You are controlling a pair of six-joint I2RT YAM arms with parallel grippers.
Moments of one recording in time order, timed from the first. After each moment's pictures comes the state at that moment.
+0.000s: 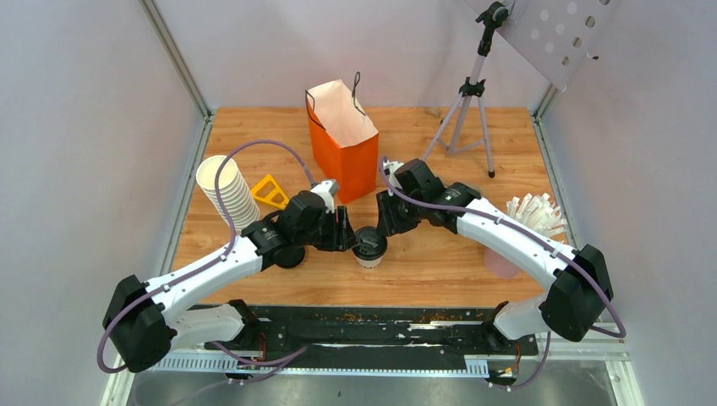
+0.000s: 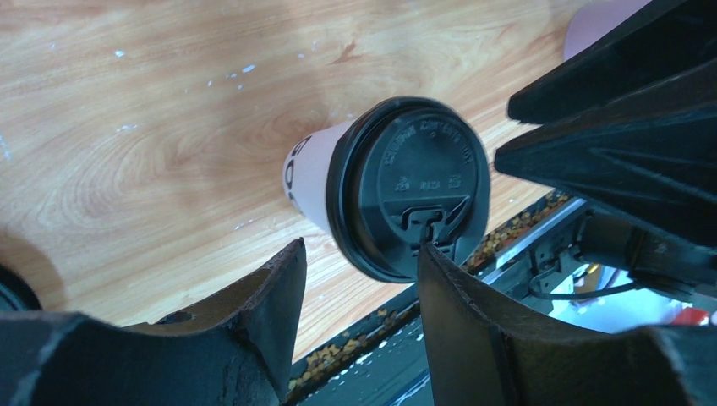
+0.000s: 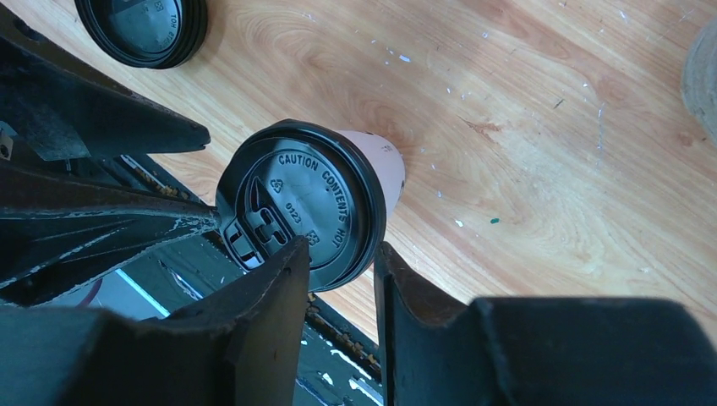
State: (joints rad) left arm -0.80 1.11 0.77 -0.34 0.08 -0.67; right arm 0.75 1.40 1.16 -0.63 -0.18 0.35
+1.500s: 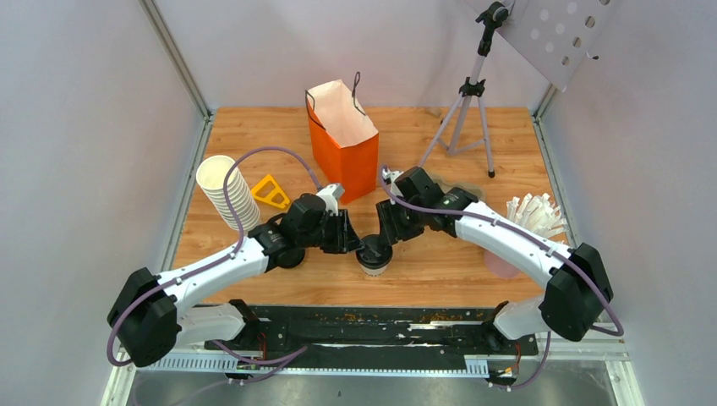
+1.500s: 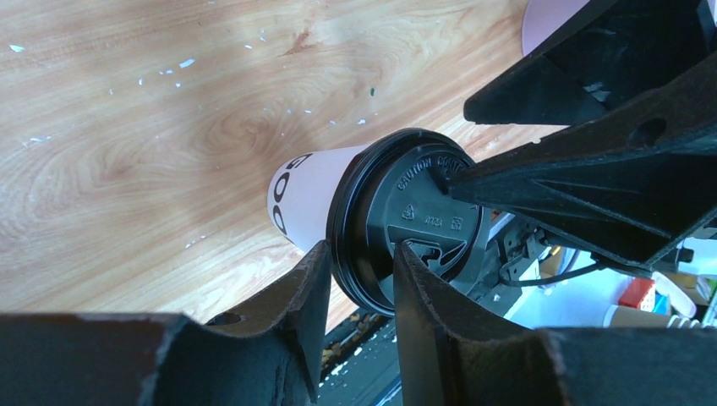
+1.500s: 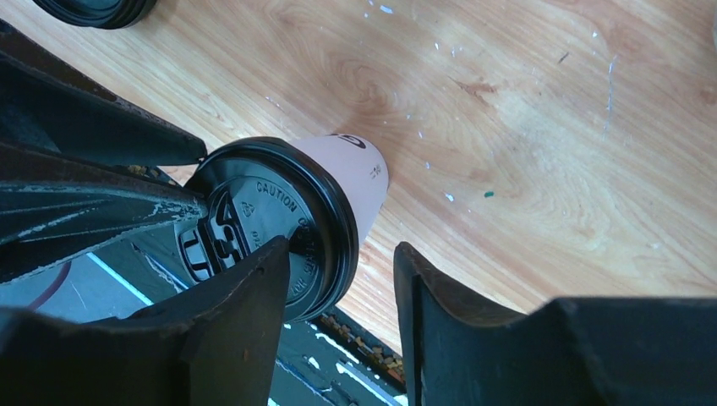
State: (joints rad) left arm -0.78 1.16 0.70 -0.16 0.20 -0.71; right arm 0.75 1.41 1.09 -0.62 -0.19 0.34
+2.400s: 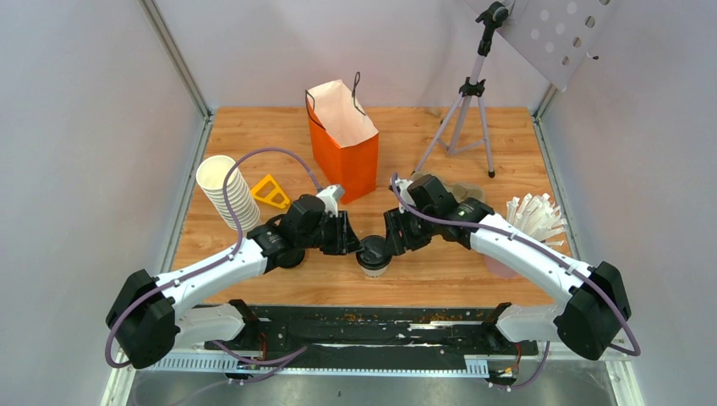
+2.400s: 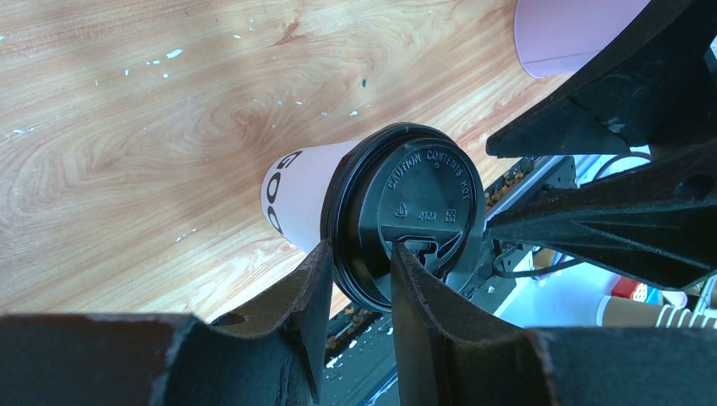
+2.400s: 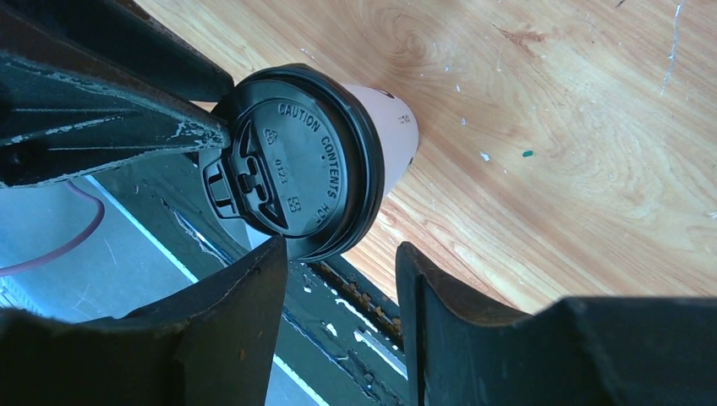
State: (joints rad) left arm -0.79 1.15 0.69 -0.16 0.22 -0.72; right arm 0.74 1.28 1.00 -0.64 -0.28 0.36
